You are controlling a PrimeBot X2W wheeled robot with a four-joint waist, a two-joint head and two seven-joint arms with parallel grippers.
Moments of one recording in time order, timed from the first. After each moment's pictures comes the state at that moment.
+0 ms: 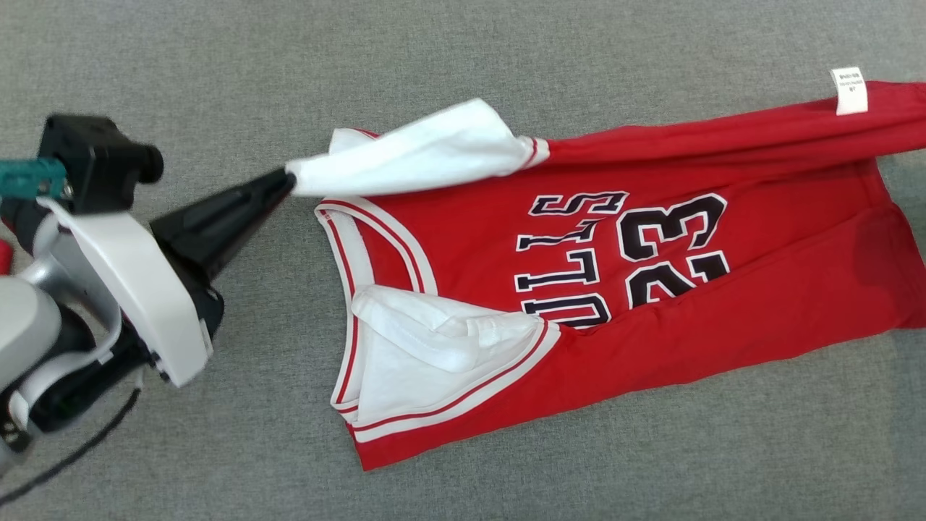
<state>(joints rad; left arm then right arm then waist) -1.08 0.96 -1.22 -0.12 -1.25 -0.01 0.04 -0.76 -0.78 0.45 0.46 1.09 0.13 0.38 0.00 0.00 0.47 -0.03</state>
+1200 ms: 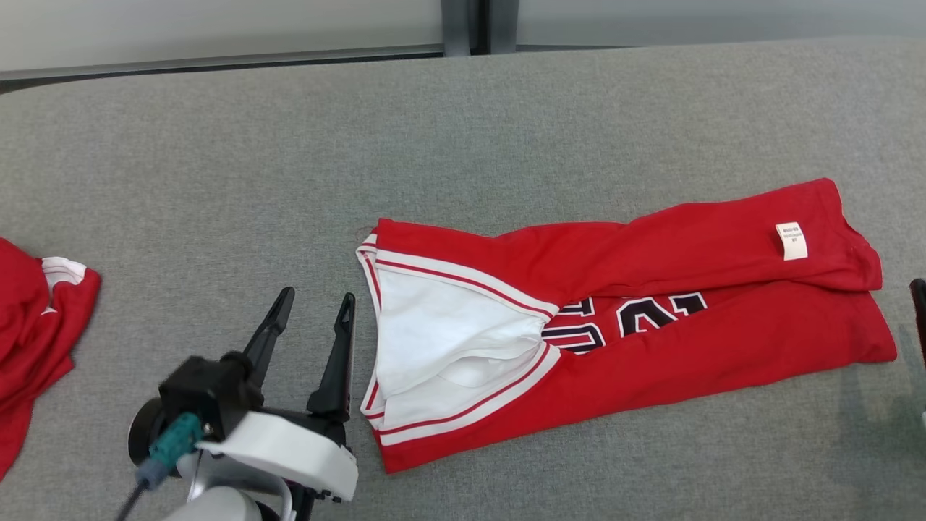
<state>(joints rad) -0.38 0.62 -0.90 -0.21 -0.96 0.56 -0.26 -0.14 -0.58 0.07 0.28 0.85 0.13 0.01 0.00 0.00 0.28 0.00</state>
